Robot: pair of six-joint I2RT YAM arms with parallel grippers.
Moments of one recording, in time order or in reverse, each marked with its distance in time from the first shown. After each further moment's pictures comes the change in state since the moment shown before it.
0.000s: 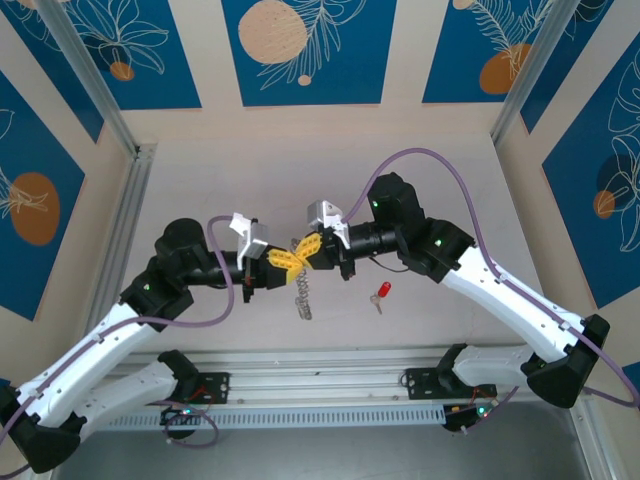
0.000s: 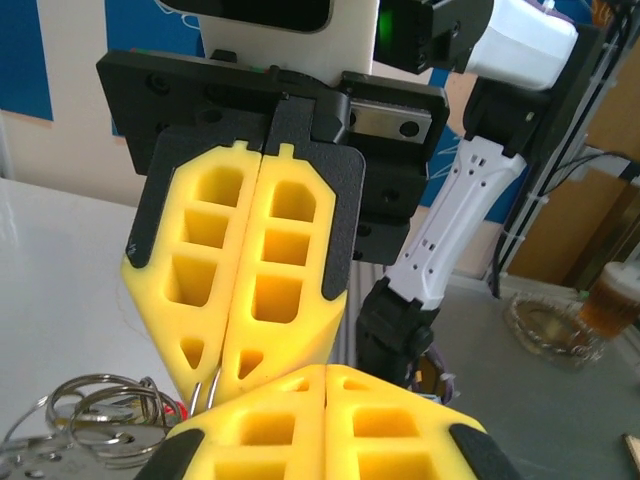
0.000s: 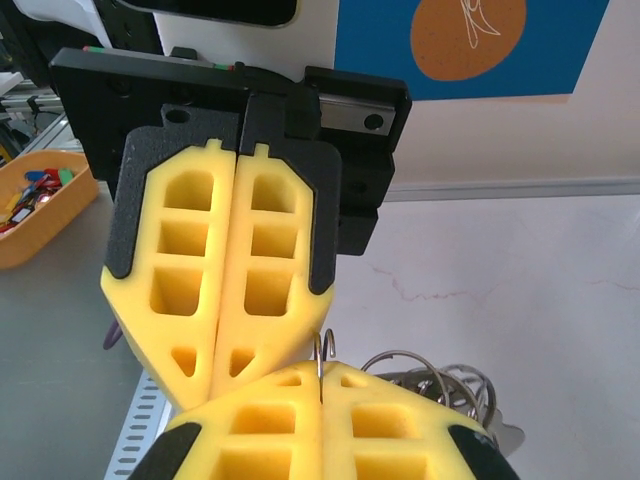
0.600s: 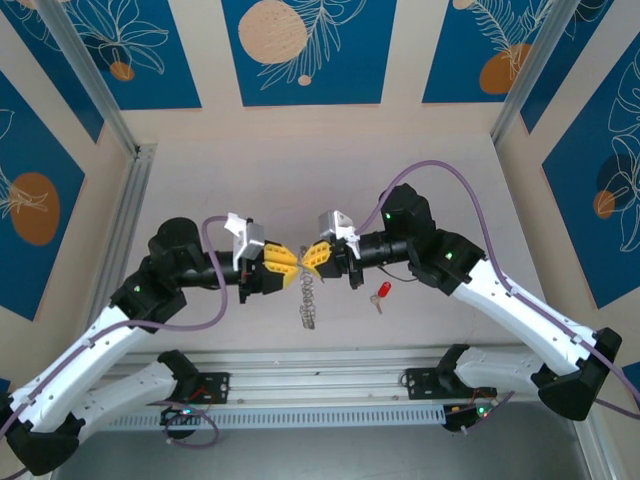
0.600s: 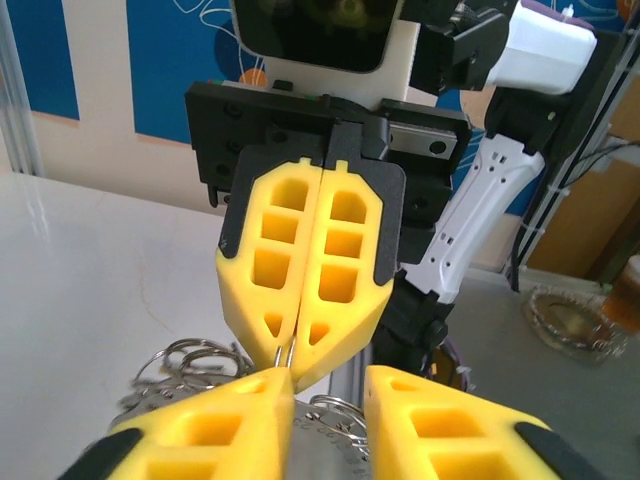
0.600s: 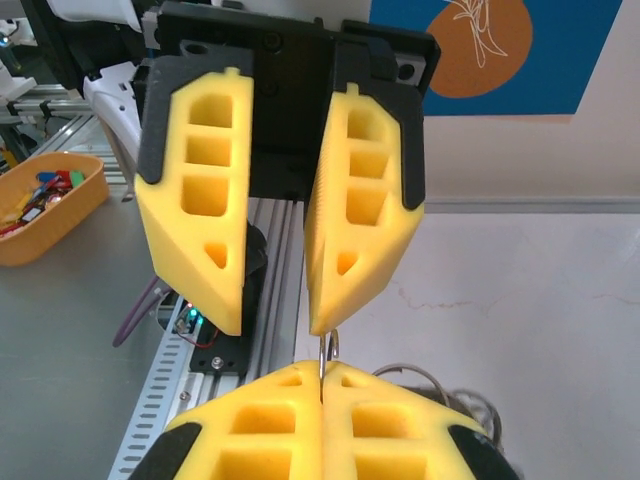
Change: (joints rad) left arm -0.002 -0.020 0.064 -0.120 -0.050 0.053; right arm -0.001 -0.093 -0.101 0.061 -0.020 0.012
